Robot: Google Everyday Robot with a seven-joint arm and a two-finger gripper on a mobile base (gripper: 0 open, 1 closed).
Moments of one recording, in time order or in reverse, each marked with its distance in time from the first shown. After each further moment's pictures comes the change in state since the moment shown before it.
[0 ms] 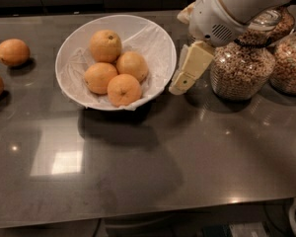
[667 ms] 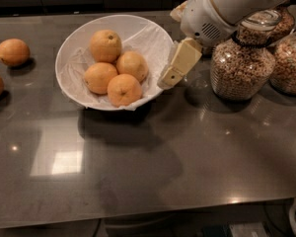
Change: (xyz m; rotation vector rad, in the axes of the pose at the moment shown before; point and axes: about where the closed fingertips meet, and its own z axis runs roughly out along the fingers) arm -0.017 -0.011 0.014 0.011 -0.082 0.032
